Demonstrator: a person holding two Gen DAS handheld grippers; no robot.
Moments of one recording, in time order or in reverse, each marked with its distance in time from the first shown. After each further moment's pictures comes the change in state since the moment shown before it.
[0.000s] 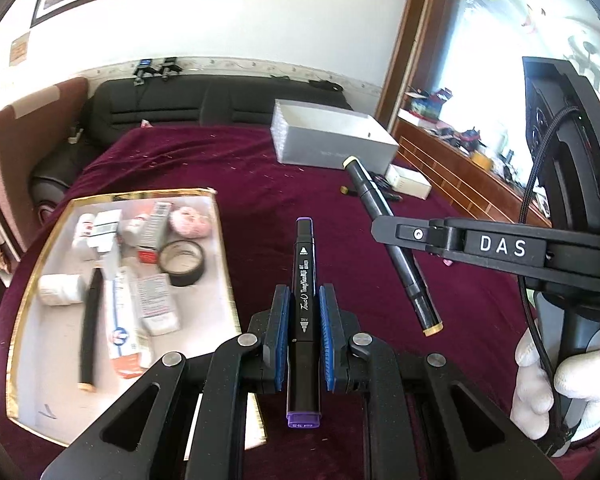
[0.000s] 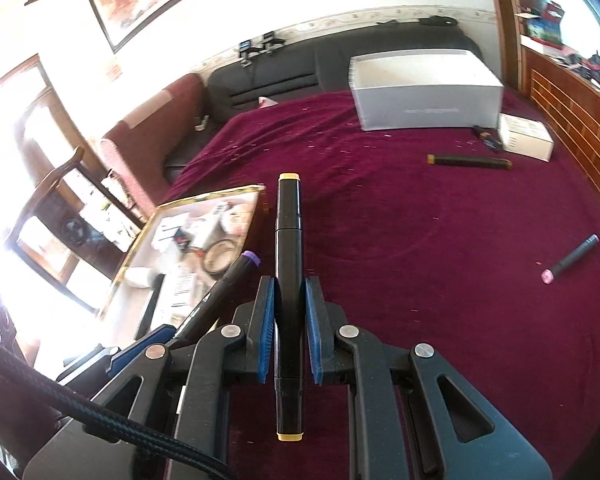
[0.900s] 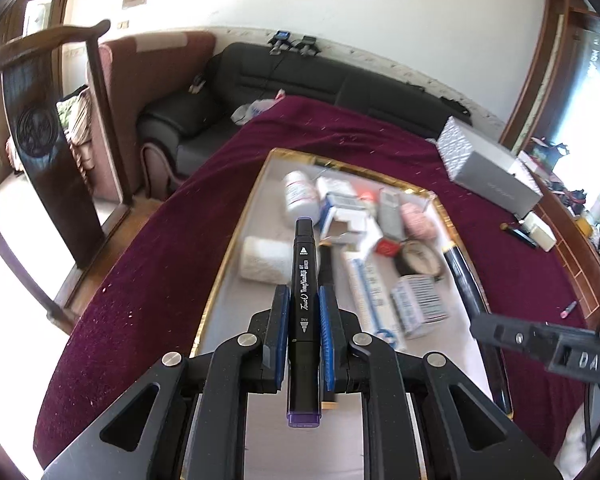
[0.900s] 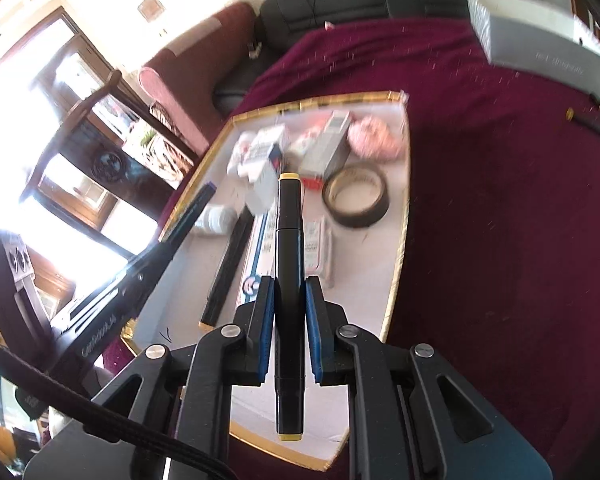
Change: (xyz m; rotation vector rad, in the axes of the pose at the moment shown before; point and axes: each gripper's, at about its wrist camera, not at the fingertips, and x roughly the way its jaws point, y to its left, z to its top) left arm -0.001 0.191 -0.033 -0.277 0.033 0.300; right arm 0.118 0.092 -0.028 -0.055 0.269 0.144
